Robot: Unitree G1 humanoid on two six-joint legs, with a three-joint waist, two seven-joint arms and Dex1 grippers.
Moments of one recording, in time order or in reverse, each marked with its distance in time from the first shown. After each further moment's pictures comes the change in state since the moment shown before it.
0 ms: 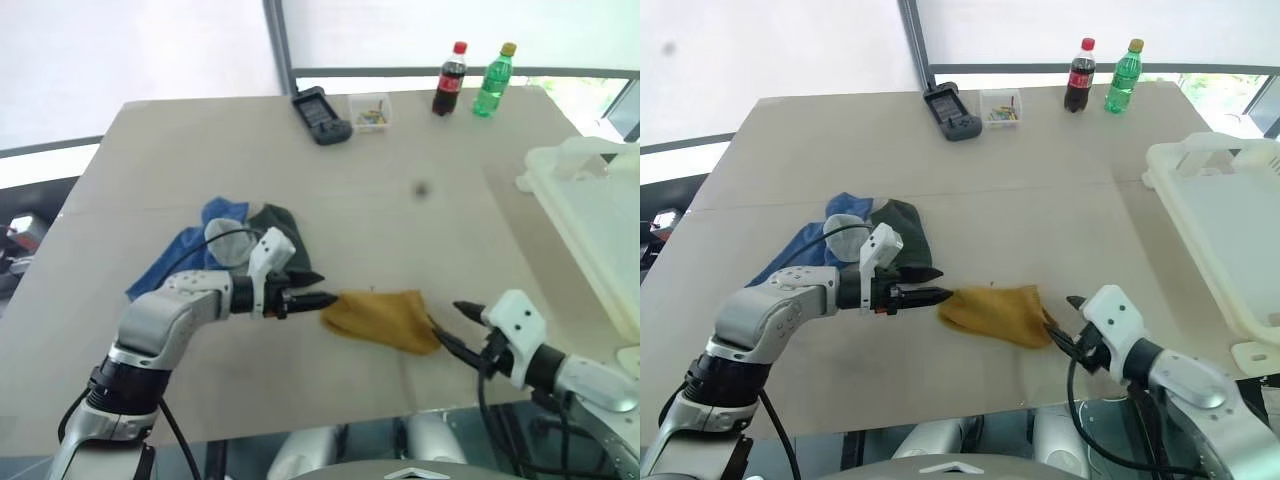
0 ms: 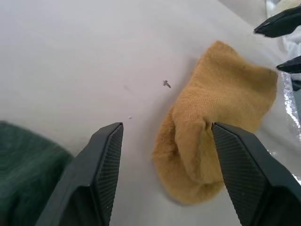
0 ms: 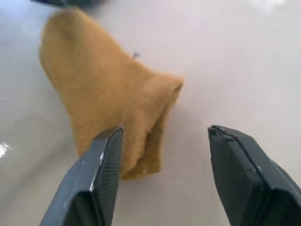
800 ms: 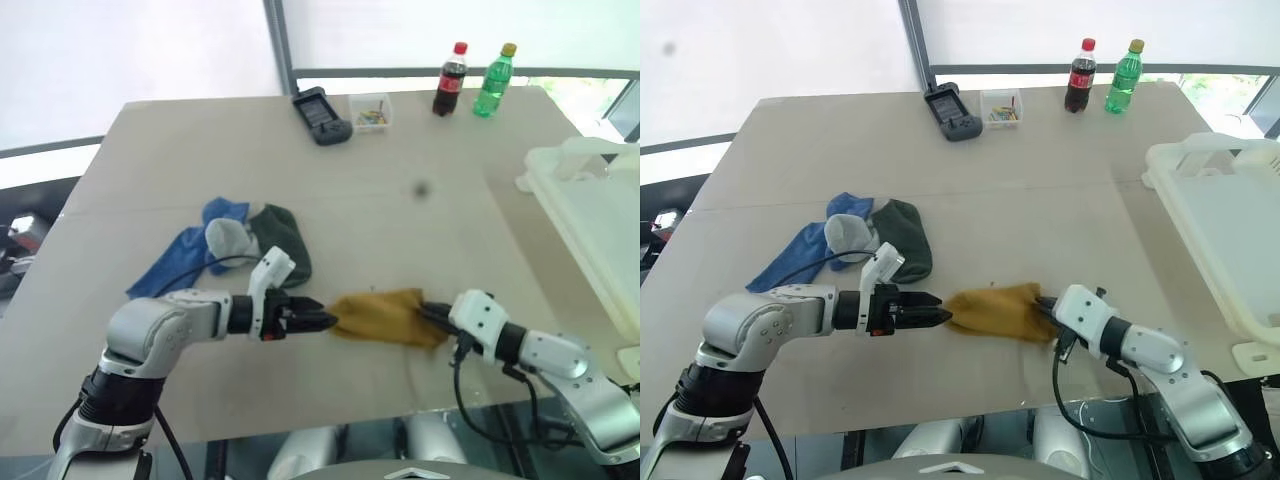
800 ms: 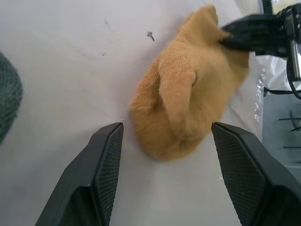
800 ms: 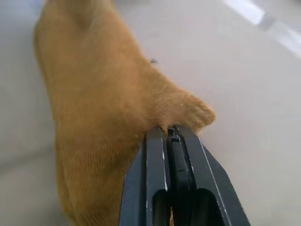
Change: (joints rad) left arm 0.034 -0.015 0.043 -0.064 -0.145 0.299 0.113; right arm -0.214 0.008 0.240 0.373 -0.253 -0.391 0.095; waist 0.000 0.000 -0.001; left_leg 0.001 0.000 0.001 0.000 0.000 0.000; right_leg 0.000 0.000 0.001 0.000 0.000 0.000
